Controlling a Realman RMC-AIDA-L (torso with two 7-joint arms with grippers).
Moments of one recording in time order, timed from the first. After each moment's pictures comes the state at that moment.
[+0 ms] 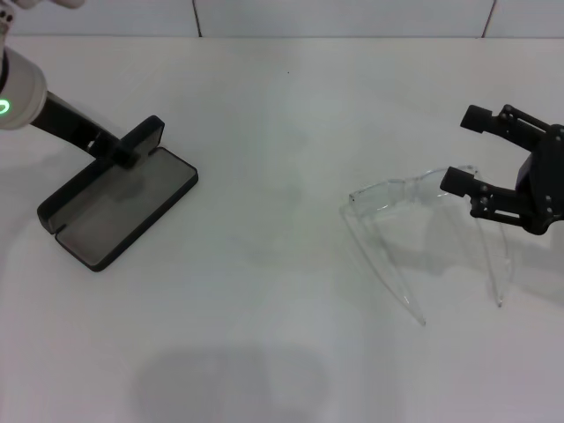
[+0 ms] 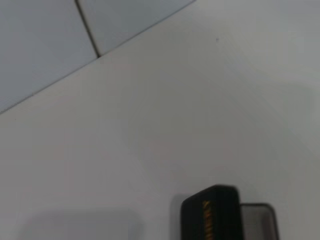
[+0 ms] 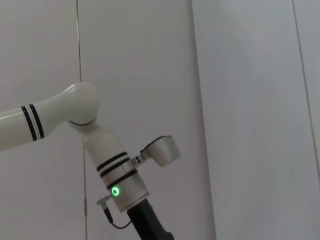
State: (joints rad) left arm -0.64 -2.08 1.14 1.31 2.79 1.45 -2.46; right arm 0.44 2.02 -0.79 -0.46 -1.53 -1.77 0.96
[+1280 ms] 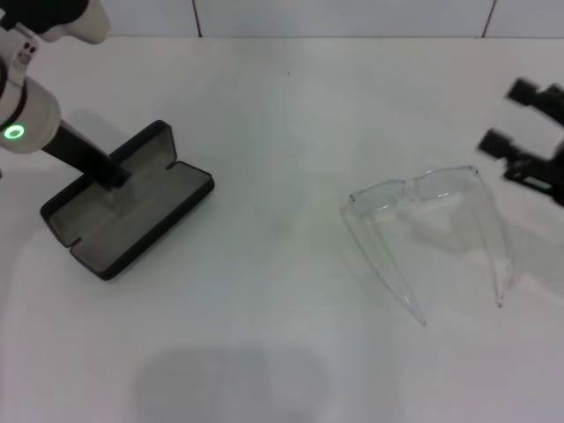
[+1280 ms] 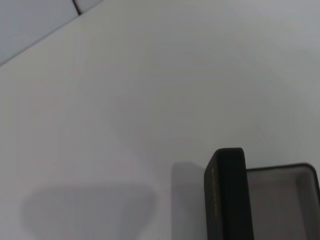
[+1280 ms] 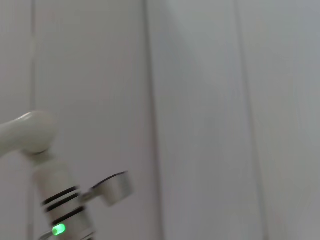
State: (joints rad) left arm -0.64 -2.09 1.20 1.25 2.82 1.45 -2.45; right arm 0.42 2.02 -0.64 -0.37 -1.51 -1.76 0.91
